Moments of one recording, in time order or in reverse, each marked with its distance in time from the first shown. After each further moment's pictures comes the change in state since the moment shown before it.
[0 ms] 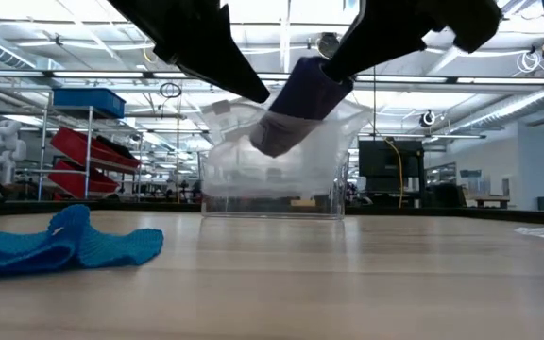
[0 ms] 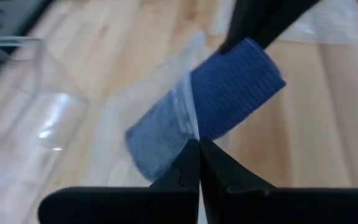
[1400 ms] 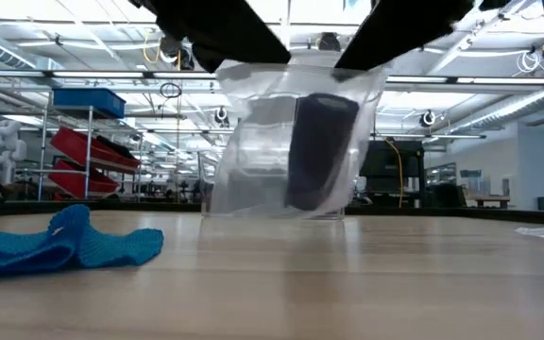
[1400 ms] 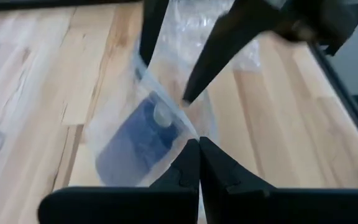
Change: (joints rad) left arm 0.001 0.000 0.000 0.136 0.236 0.044; right arm 0.008 -0.030 0.000 -0.039 -0.088 0.176
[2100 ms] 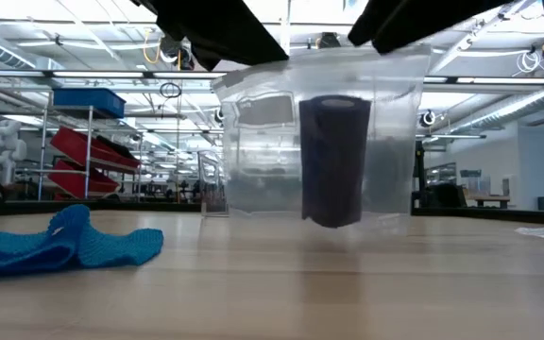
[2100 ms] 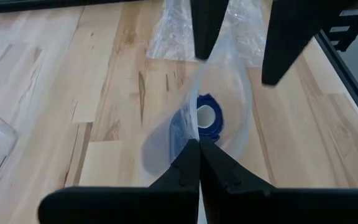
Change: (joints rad) left arm 0.002 0.000 0.013 -0.031 -0.027 0.009; right arm 0.079 -0.019 0.001 0.035 -0.071 -0.203
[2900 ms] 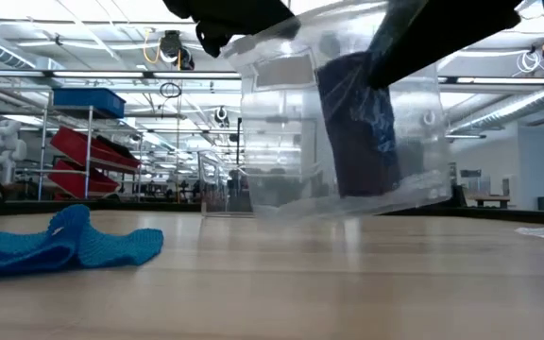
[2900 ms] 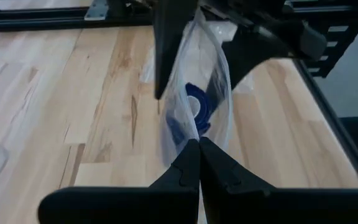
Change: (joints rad) left arm -0.005 -0.017 0.003 0.065 0.011 -0.007; right arm -0.048 -0.003 0.000 -0.120 -0.030 0.128
